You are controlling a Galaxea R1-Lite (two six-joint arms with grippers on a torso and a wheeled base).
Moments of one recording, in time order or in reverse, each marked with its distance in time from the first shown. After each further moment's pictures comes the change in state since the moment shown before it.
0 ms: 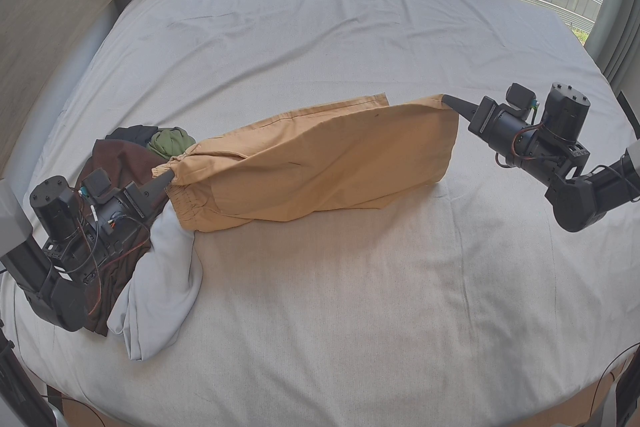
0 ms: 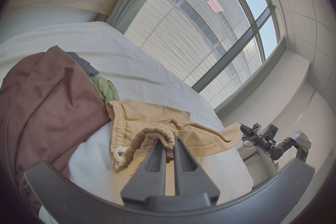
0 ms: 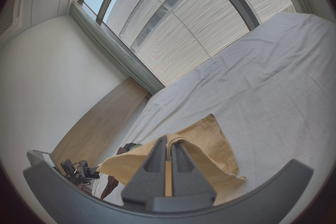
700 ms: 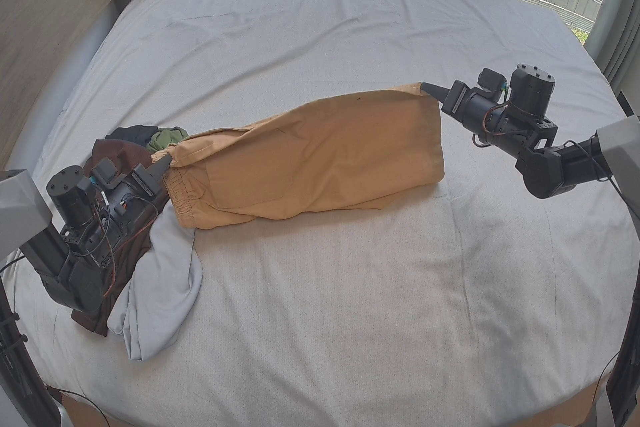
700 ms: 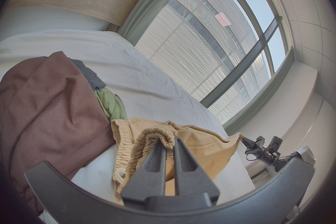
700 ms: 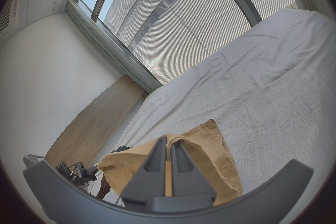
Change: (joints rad) left arm 0.001 0.116 -0.157 0.001 0.152 -0.044; right arm 0.004 0.188 -0.370 0.205 -0.001 -0.011
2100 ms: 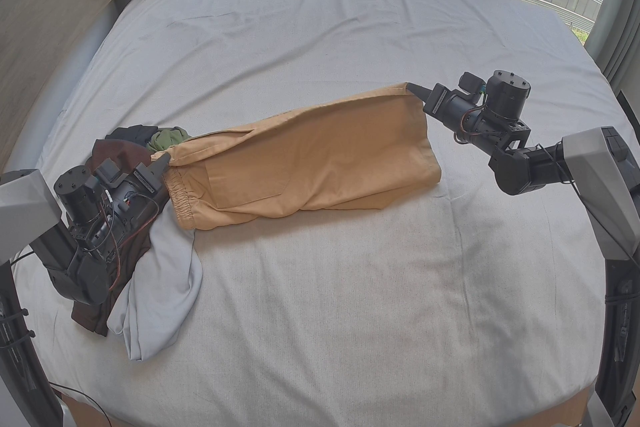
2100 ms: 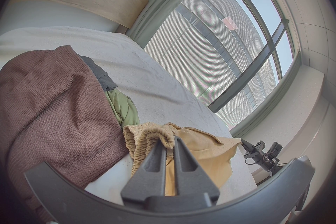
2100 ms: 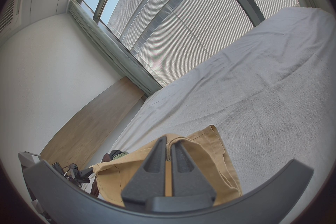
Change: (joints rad) left arm 0.025 0.074 -0.074 -0.001 0.017 -0.025; right arm 0.000 0.198 -0.258 0.006 -0.003 0.001
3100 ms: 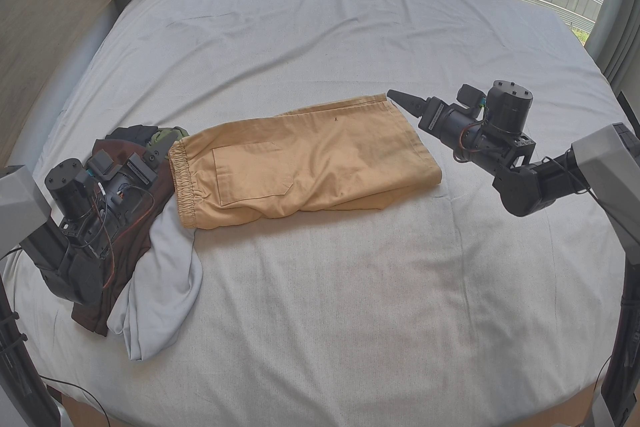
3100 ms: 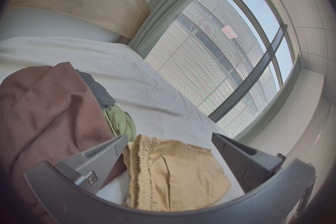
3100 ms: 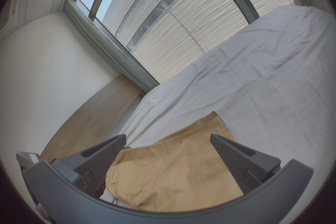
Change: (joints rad) left arm -0.016 -0.070 0.026 0.001 -0.003 -0.030; right arm 0.064 -0.129 0.275 -0.076 -0.080 -0.001
